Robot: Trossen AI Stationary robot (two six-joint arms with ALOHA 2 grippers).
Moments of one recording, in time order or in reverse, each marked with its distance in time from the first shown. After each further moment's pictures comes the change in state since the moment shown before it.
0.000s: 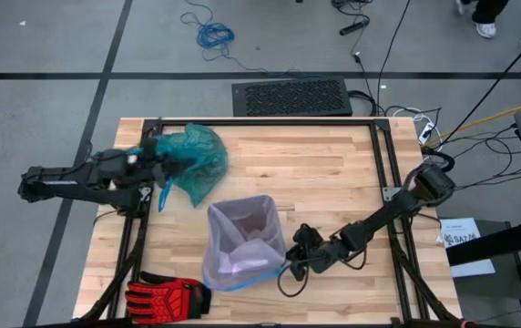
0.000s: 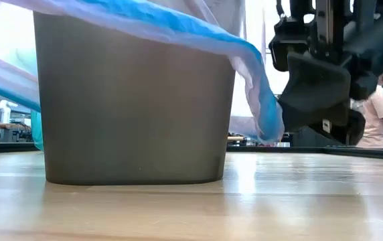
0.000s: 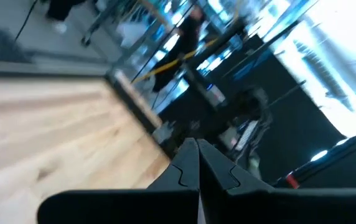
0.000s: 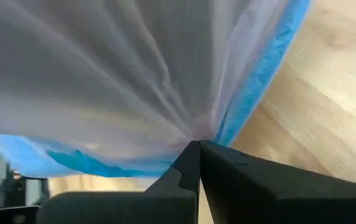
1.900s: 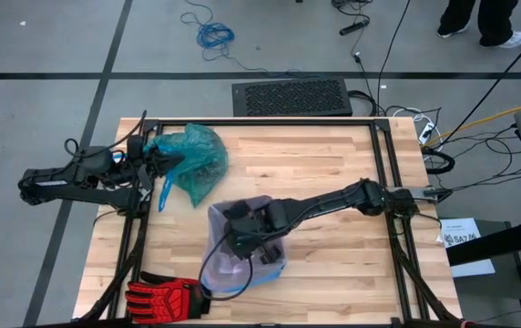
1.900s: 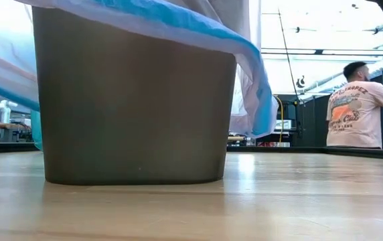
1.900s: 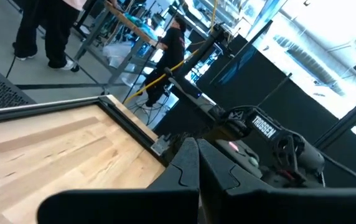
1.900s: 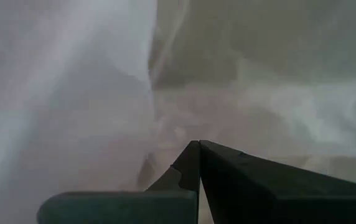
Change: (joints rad) left arm 0.000 -0.089 0.050 -0.082 0.017 0.170; right arm -0.281 0.545 1.560 -1.403 -0.283 -1.590
